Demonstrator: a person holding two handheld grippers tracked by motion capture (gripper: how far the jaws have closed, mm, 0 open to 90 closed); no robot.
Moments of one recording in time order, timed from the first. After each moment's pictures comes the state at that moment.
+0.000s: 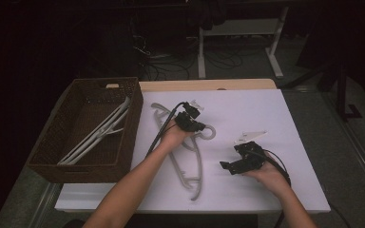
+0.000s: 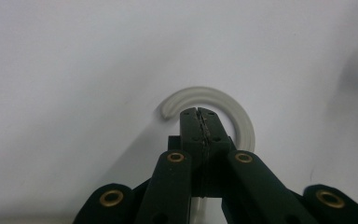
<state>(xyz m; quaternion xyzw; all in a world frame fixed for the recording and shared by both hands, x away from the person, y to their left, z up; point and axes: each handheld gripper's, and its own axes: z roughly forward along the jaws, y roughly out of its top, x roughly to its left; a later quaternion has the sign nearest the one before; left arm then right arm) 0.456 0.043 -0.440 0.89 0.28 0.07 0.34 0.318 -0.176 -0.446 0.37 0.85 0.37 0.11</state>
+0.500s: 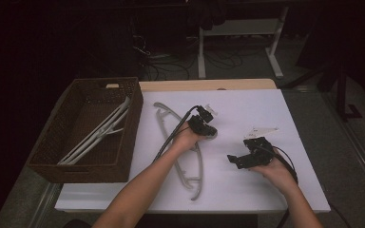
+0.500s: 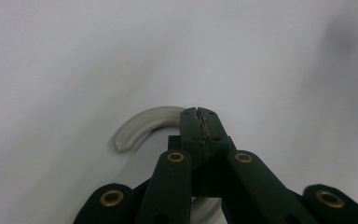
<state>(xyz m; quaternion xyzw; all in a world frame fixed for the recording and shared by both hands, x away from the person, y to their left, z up) 0.449 0.005 -0.454 0.91 0.25 0.05 0.34 0.323 -0.197 -0.439 0.40 0.83 0.38 0.14</state>
